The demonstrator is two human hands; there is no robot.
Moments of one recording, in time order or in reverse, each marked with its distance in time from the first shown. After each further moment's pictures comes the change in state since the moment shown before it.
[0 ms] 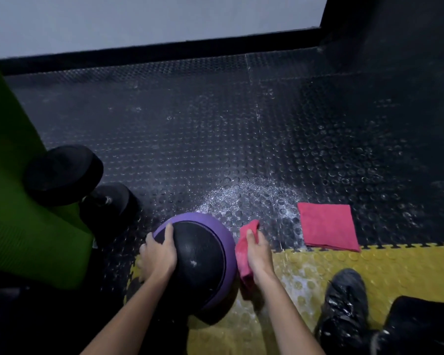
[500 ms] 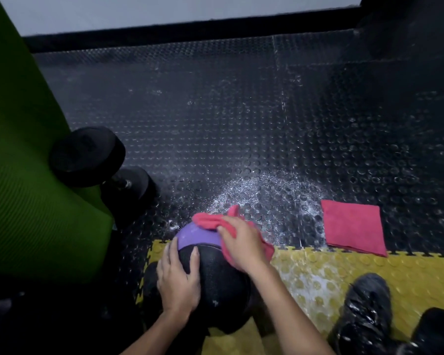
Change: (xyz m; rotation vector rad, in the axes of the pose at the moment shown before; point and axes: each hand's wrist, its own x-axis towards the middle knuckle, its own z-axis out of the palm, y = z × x) left_hand -0.042 -0.054 0.003 0.006 0.079 0.383; right_hand -0.033 -0.040 0.041 -0.511 -0.272 -0.490
